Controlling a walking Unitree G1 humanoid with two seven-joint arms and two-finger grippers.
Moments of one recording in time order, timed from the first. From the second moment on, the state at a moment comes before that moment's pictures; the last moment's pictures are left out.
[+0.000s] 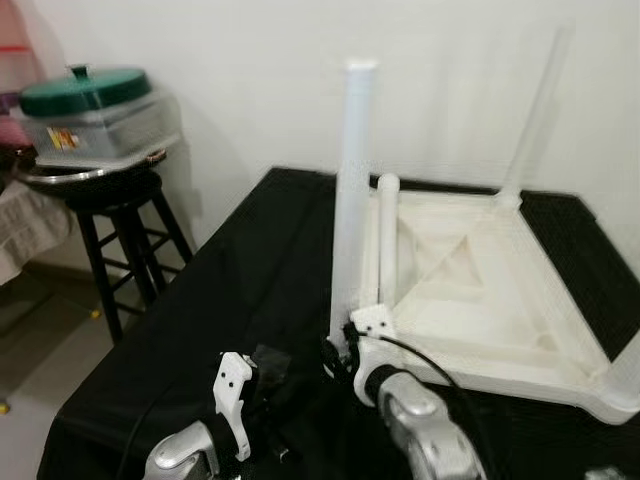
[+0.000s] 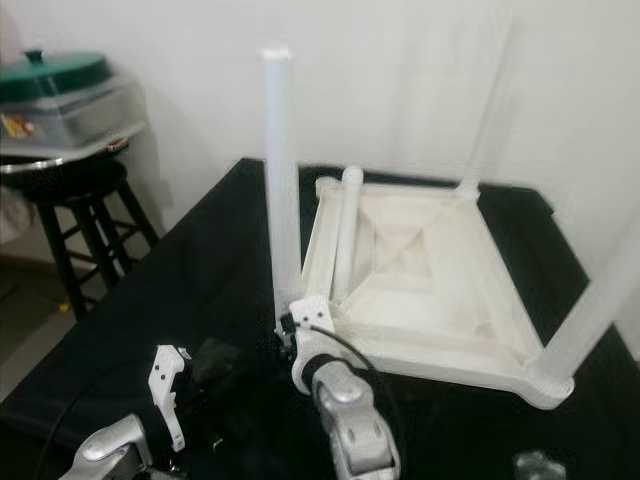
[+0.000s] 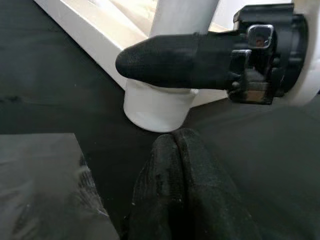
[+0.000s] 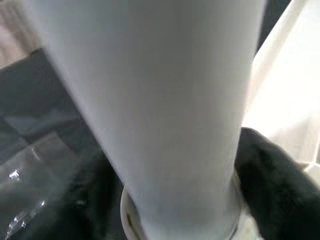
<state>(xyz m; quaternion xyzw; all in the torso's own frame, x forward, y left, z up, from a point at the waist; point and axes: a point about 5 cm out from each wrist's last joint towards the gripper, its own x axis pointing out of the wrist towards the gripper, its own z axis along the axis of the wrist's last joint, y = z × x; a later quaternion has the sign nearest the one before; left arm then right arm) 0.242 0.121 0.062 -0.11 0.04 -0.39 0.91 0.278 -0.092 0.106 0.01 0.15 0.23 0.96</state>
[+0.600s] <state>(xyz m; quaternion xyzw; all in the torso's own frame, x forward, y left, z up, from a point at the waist) 0.253 0.159 0.096 -0.15 -0.02 -0.23 0.96 0.216 -0.159 0.105 0.01 0.12 0.31 0.94</state>
